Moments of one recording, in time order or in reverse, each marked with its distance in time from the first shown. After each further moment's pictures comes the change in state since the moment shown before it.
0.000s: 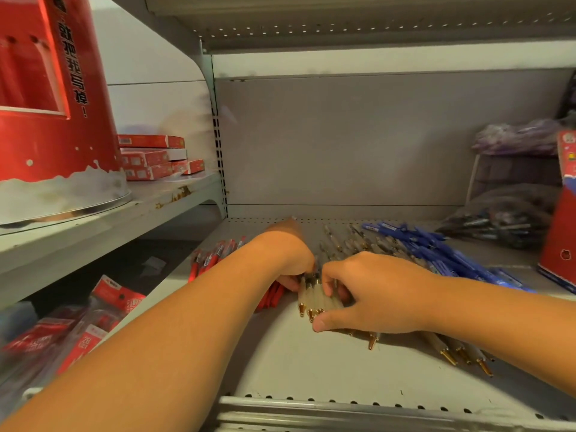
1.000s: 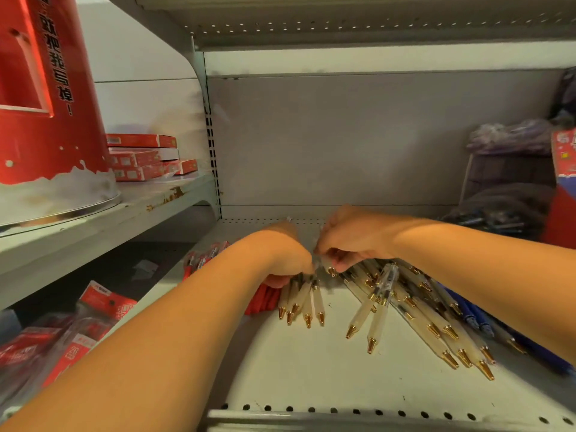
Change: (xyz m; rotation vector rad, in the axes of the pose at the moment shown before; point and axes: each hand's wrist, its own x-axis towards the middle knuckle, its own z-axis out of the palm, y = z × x) left_hand 0.013 -0.013 -0.007 0.031 0.044 0.086; right_hand 0.075 0.035 -0.020 0.844 -0.043 0.516
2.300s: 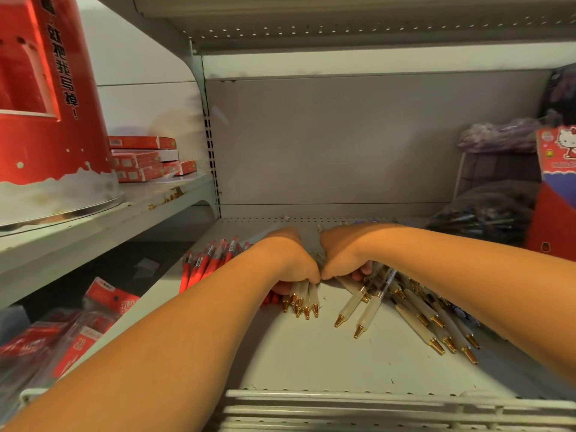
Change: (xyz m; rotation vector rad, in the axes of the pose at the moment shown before) left_hand -0.001 0.007 0.019 0.092 -0.035 -0.019; right_hand -0.002 0.000 0.011 -0.894 -0.130 0.046
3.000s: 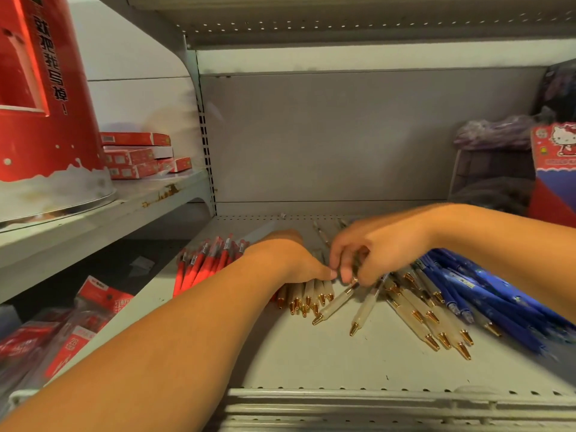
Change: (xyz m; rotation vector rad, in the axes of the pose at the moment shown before) left_hand 0.002 0.003 0.008 0.194 0.123 0.023; right_hand -0.049 0.044 -0.013 0.250 -0.133 -0.377
